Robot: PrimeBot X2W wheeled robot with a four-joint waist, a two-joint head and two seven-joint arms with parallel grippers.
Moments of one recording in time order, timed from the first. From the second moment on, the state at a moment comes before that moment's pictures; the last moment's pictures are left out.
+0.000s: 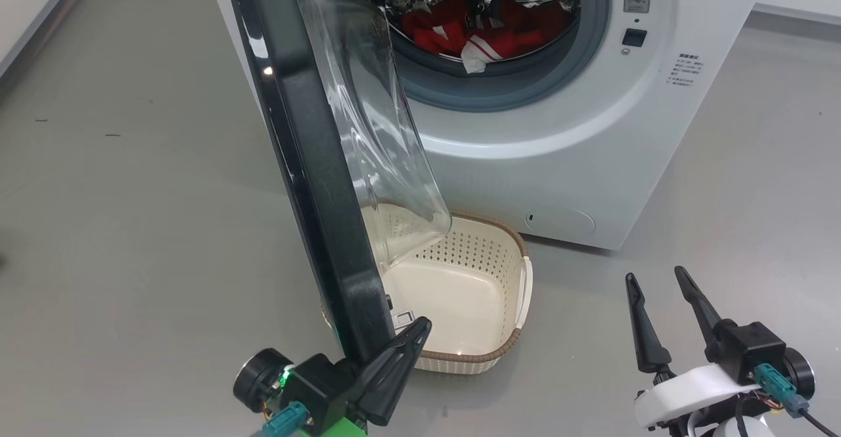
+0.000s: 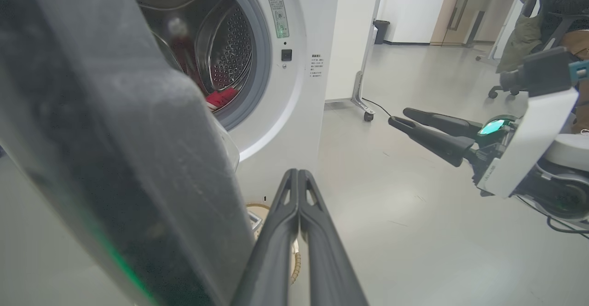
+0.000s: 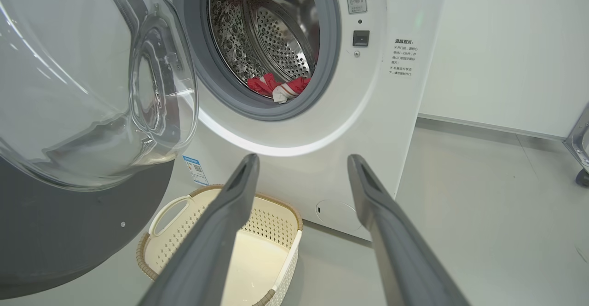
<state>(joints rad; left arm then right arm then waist) -0.05 0.18 -0.67 -0.15 -0.44 -0.11 -0.02 0.05 -0.04 0.07 0.18 0.17 0.09 -0.26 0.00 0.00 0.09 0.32</state>
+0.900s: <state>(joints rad) -0.05 0.16 -0.65 -0.10 -0.45 -0.07 -0.05 0.05 -0.04 0.03 0.18 0.16 0.09 -0.26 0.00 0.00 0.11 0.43</state>
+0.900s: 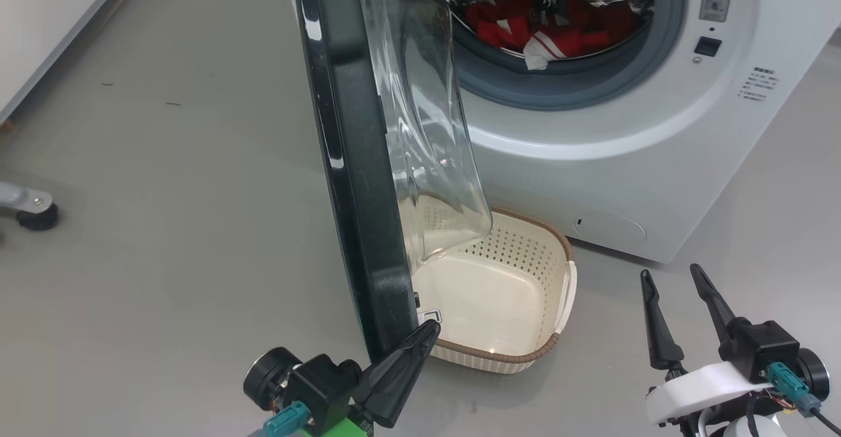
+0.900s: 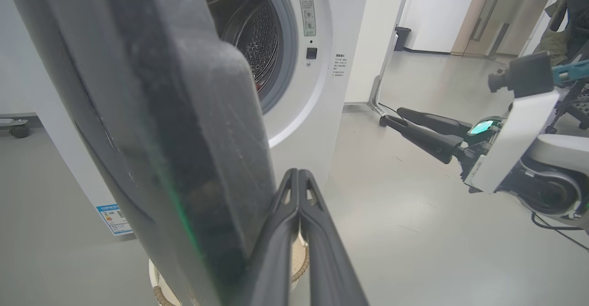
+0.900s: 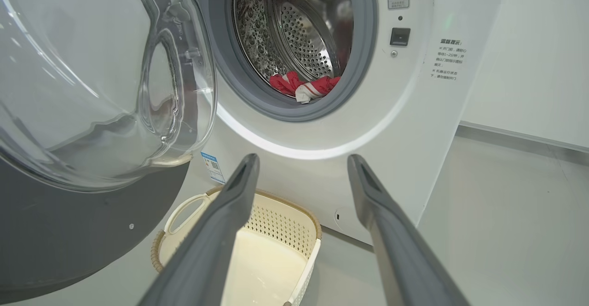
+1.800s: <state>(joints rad) 0.00 0.14 -0.58 -0.07 -0.44 0.03 -0.10 0.05 -0.04 0.02 0.18 0.14 0.10 -0.26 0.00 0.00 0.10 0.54</state>
